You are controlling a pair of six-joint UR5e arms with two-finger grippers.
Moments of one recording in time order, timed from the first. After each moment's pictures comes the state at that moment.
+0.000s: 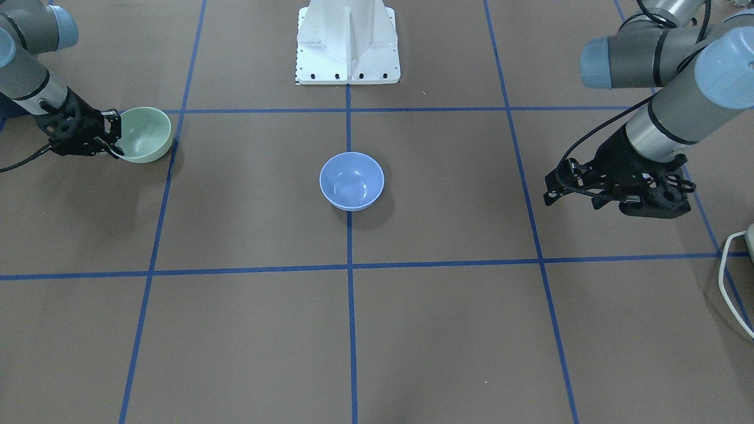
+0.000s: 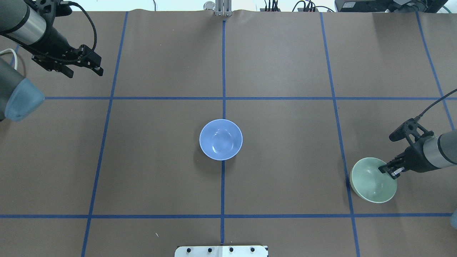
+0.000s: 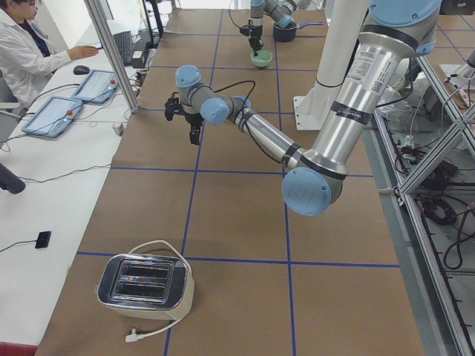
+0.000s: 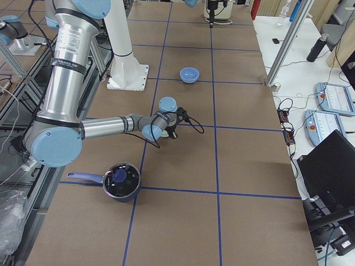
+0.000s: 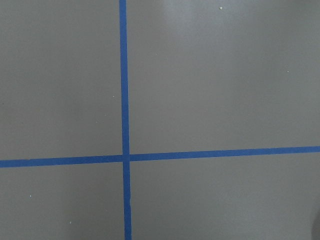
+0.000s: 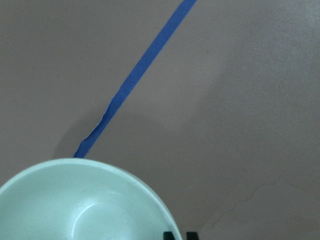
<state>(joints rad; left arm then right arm) -1.05 -1.97 -1.75 -1.66 -2.32 -0.78 0.73 -1.81 1.84 -0.81 2.13 0.46</state>
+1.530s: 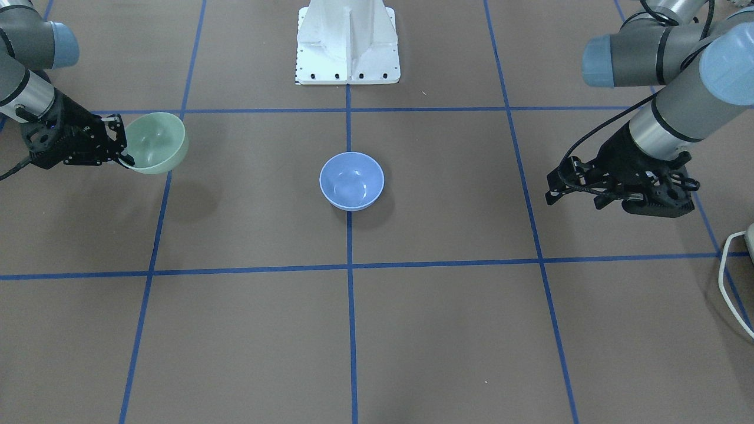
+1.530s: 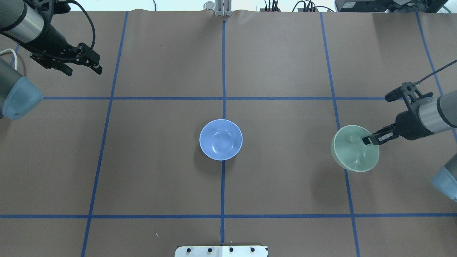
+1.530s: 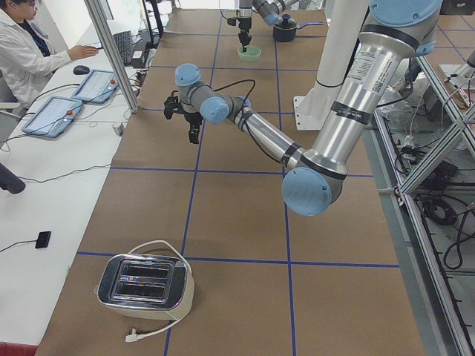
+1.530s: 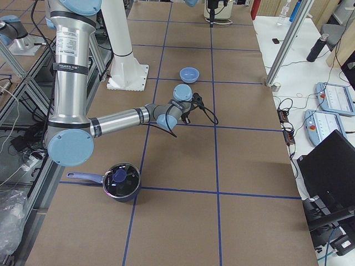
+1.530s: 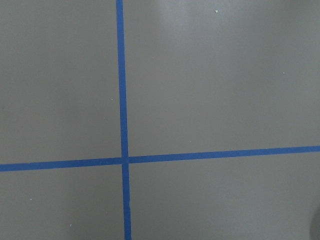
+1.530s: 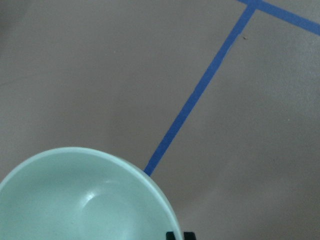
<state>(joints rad) -1.07 -1.98 -1.76 -1.65 -2.33 -0.77 0.89 -1.61 1.84 -0.89 2.31 0.62</state>
